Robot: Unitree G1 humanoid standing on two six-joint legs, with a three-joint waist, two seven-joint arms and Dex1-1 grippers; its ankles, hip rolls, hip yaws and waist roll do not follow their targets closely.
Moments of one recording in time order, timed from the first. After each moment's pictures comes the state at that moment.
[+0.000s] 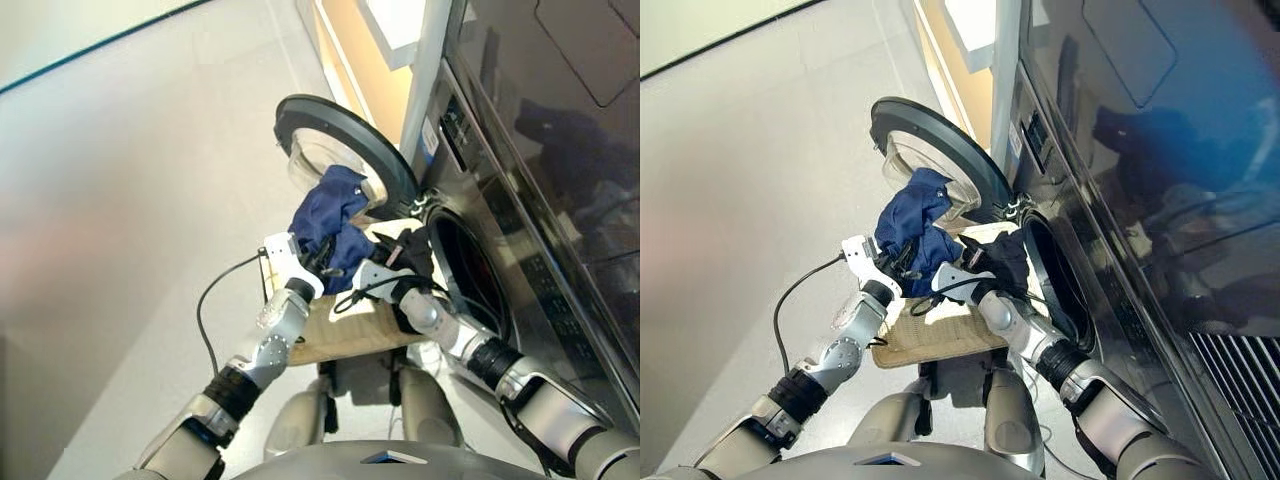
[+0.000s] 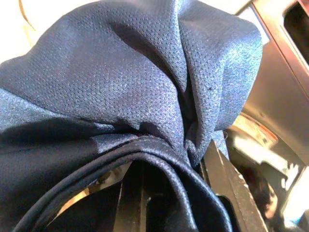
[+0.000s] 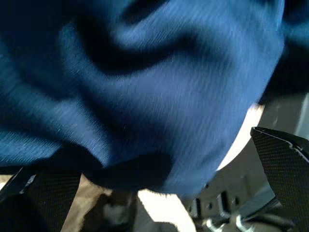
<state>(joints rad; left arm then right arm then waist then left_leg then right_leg) -0.20 0.25 -0.59 0.25 -1.00 -0.17 -0.05 -0.45 -0.40 0.80 0.53 -0.32 -0.18 -0.12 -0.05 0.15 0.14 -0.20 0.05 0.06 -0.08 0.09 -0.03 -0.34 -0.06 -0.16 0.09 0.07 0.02</state>
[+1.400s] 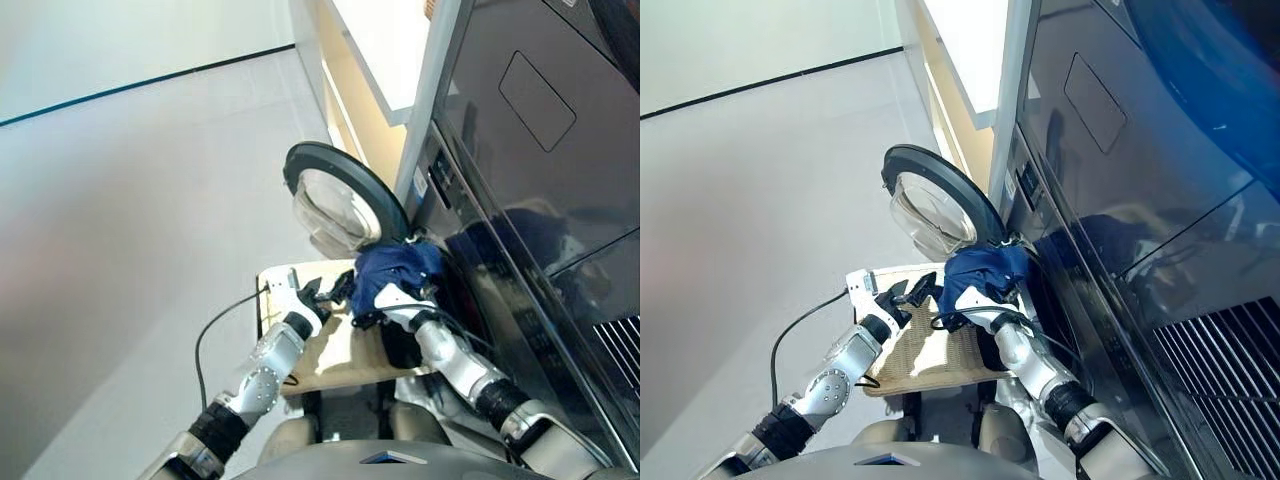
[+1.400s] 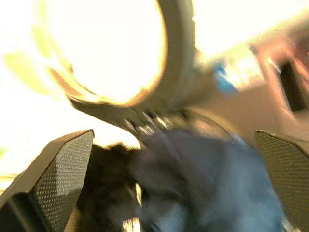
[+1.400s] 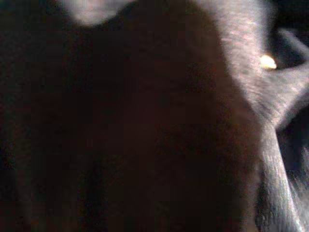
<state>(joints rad) -0.03 0.18 -0.39 0.27 -1.07 -0.18 -0.01 -0.16 -0.32 0.49 0.56 -0.20 -0.16 -0.28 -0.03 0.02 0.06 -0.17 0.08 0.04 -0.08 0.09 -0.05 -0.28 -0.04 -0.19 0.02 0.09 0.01</state>
